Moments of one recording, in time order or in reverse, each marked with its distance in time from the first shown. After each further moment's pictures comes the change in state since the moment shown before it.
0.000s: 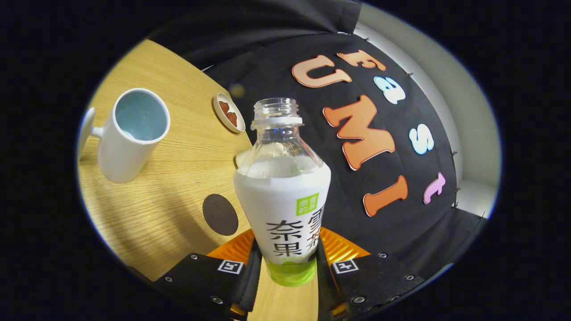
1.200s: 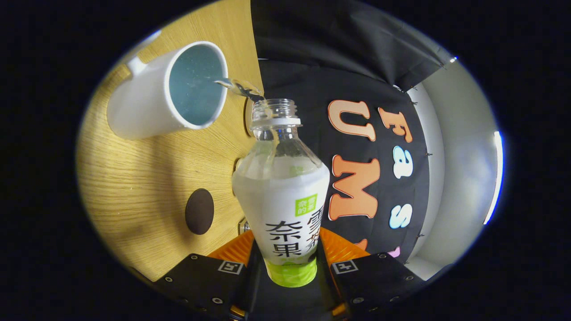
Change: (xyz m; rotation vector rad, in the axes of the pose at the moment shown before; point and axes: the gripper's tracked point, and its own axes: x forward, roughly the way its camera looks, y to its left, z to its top) arm -0.014 0.005 0.046 -0.477 -0.157 -0.089
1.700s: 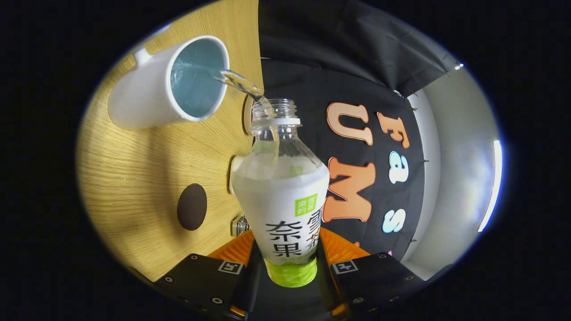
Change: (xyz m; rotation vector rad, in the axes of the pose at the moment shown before) arm 0.001 -0.003 0.000 -0.037 -0.002 -0.025
